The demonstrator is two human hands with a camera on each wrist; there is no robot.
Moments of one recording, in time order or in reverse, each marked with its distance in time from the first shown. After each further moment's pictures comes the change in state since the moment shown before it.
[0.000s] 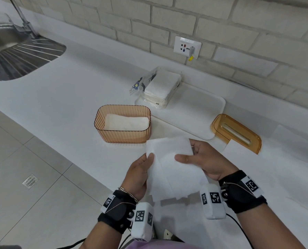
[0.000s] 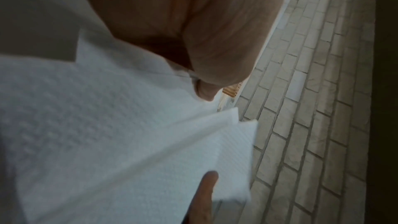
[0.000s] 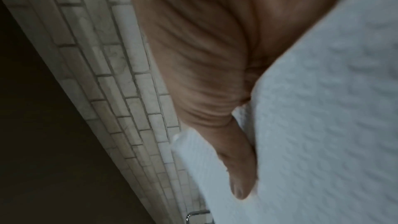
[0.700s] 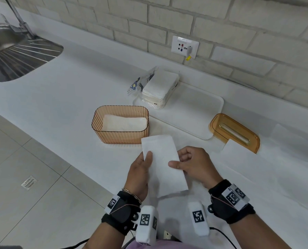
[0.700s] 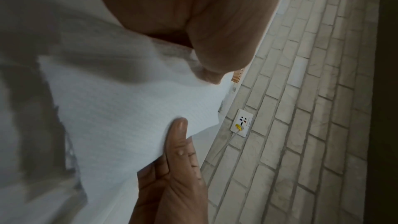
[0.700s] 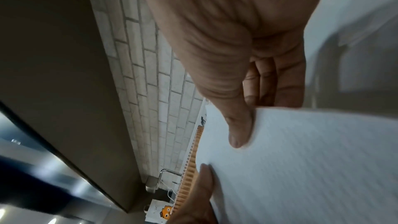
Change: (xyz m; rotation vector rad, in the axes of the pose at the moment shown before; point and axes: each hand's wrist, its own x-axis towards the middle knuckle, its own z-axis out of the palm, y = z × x) left_hand 0.008 -0.010 0.005 0.047 0.056 0.091; right_hand 0.006 0.028 0.019 -0.363 0.378 -0.057
